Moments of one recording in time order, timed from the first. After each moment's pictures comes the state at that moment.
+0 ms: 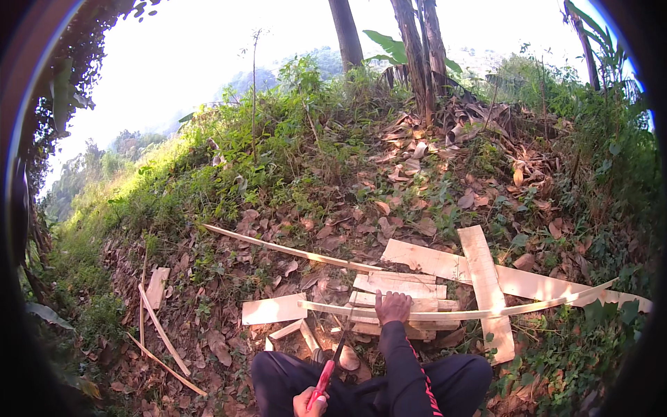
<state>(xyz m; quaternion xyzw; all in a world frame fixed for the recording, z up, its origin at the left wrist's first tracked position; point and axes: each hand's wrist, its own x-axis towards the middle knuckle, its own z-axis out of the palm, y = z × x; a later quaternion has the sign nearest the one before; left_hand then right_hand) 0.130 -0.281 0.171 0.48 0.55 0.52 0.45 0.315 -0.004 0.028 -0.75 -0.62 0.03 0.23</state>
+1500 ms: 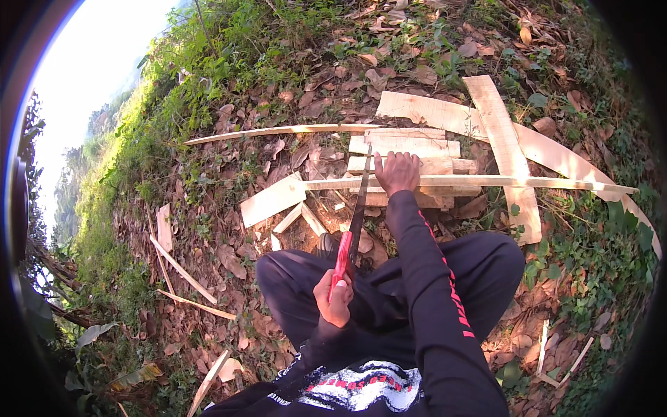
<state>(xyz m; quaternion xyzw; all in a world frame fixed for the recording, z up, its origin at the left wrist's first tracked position) 0.185 -0.169 0.084 0.40 0.53 0.52 0.53 0.351 0.088 -0.026 -0.73 -0.62 0.01 0.28</state>
